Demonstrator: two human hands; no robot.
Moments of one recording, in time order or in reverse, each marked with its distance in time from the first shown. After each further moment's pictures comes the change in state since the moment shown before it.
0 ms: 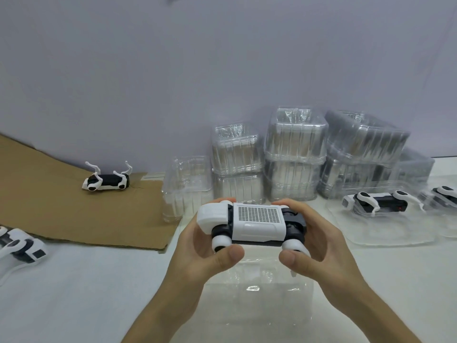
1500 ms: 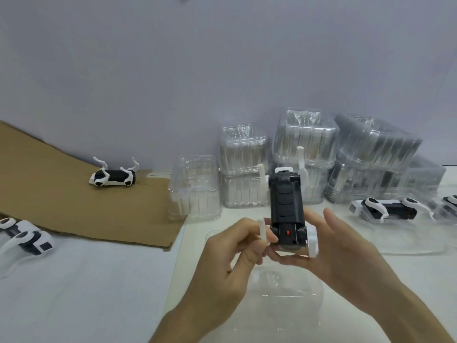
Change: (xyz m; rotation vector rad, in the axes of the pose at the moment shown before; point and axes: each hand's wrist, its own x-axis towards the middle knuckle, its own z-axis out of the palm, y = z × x) left_hand 0.001 -0.012 0.019 0.429 -0.043 0.252; right_hand 0.012 0.000 -0.027 0.385 -0.213 0.363
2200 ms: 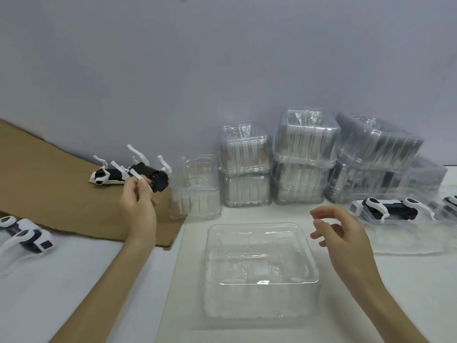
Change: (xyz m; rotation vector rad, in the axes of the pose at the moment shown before) left_hand 0.050 -0.096 -0.119 0.110 0.902 -0.259; right_hand 0.012 0.027 -0.023 -0.712 0.856 -0.177
